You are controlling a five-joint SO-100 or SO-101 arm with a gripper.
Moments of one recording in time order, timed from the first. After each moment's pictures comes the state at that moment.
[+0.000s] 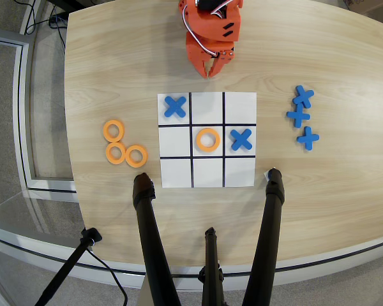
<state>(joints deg) -0.9 192.7 180.3 74.8 -89.9</state>
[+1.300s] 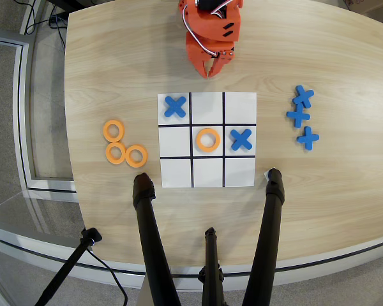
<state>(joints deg) -0.9 192.7 180.3 74.8 -89.9</state>
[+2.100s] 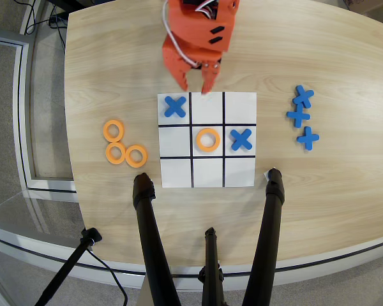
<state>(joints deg) 10.7 152.8 140.7 68.8 -88.9</state>
